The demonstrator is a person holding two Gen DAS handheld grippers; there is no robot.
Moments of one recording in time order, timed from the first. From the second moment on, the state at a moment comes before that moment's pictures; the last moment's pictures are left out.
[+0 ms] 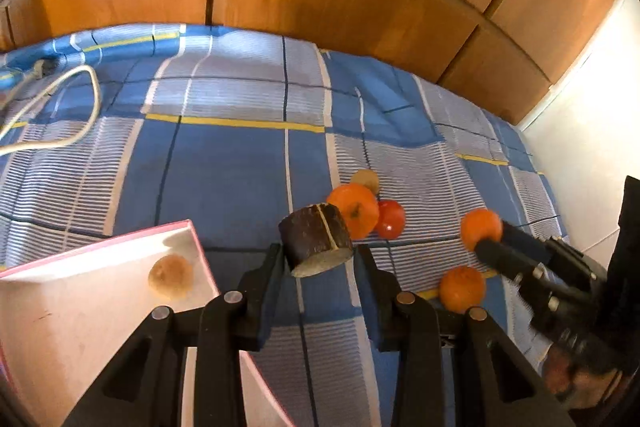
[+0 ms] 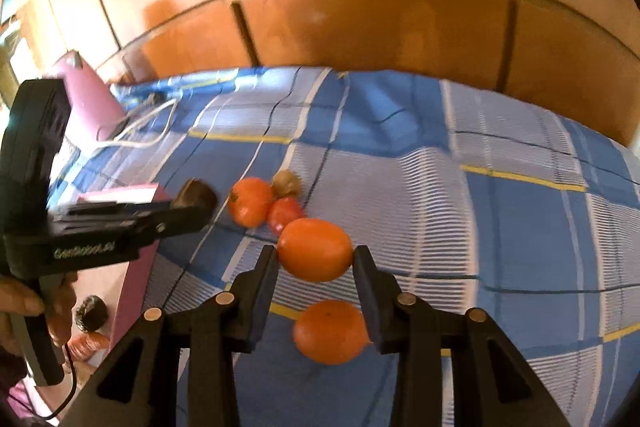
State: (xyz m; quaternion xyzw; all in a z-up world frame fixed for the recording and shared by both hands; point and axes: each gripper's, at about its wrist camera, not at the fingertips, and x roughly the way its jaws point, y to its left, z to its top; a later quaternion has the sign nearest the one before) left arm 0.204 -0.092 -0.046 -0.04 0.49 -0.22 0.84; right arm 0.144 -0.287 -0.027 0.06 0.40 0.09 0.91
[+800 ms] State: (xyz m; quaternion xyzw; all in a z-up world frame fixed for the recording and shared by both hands) left arm 0.103 -0.015 -0.003 -0.07 0.45 -0.18 0.87; right arm 0.083 -0.284 -0.011 0.07 0.40 0.10 0.91
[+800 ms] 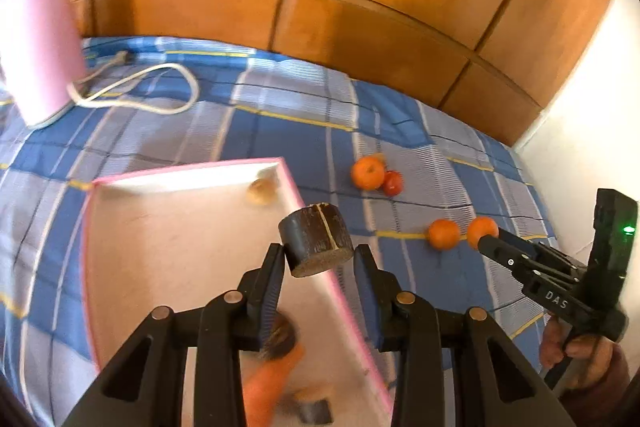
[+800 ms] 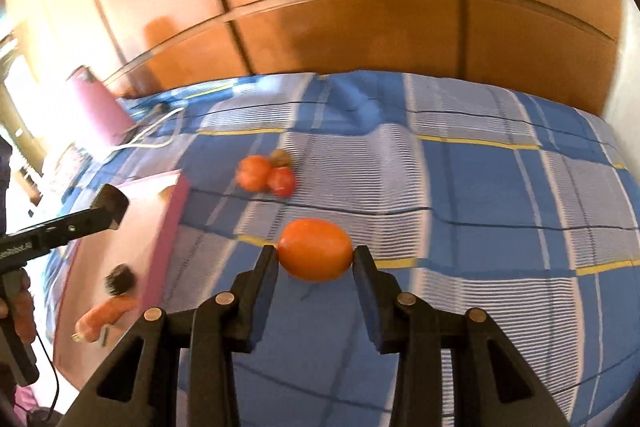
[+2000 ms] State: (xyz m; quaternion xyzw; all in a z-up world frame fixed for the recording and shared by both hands) left arm 0.021 0.095 0.003 -0.13 0.41 -0.03 0.90; right arm 0.077 -0.082 0.002 -0.05 0.41 0.26 0.87
